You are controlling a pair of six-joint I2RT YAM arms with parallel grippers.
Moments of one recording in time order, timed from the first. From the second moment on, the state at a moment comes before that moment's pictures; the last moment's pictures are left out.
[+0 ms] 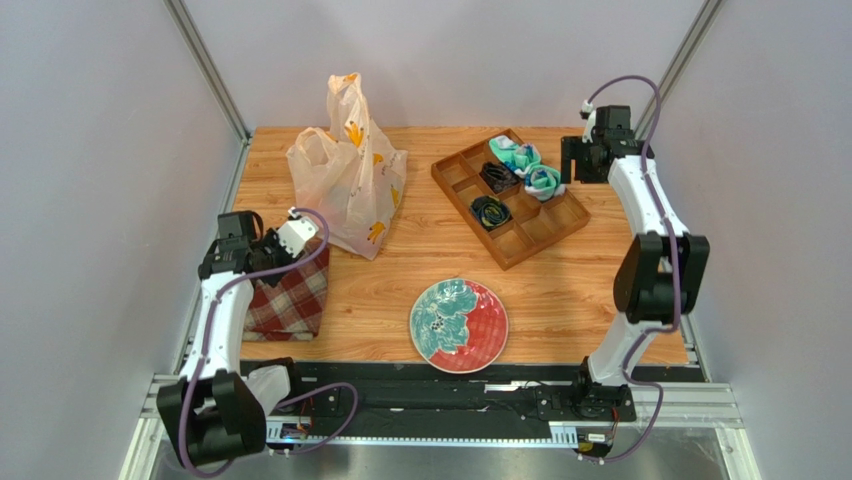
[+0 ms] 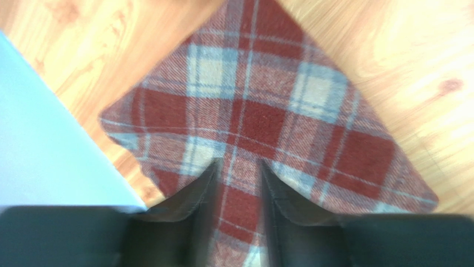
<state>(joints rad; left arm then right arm) 0.21 1.07 0.78 -0.70 0.30 0.95 -0.05 1.84 1.64 -0.69 0.03 -0.04</state>
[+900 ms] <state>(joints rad) 0.21 1.56 1.57 -0.51 0.63 -0.01 0.54 1.95 1.75 -0.71 -0.37 -0.14</state>
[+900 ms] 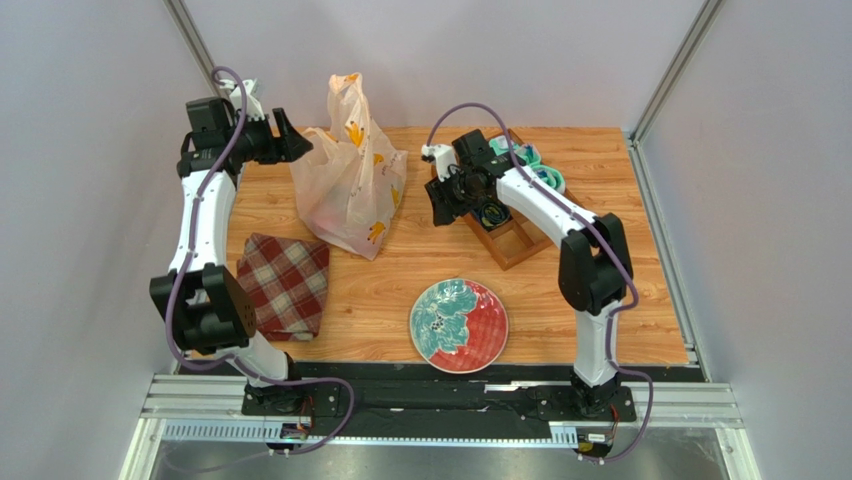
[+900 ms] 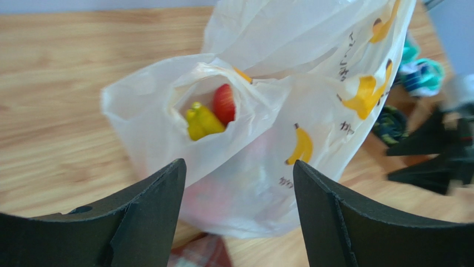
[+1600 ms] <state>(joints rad) 0.07 2.00 1.70 -0.12 0.64 -0.71 0.24 2.14 1.79 -0.76 -0.26 -0.18</state>
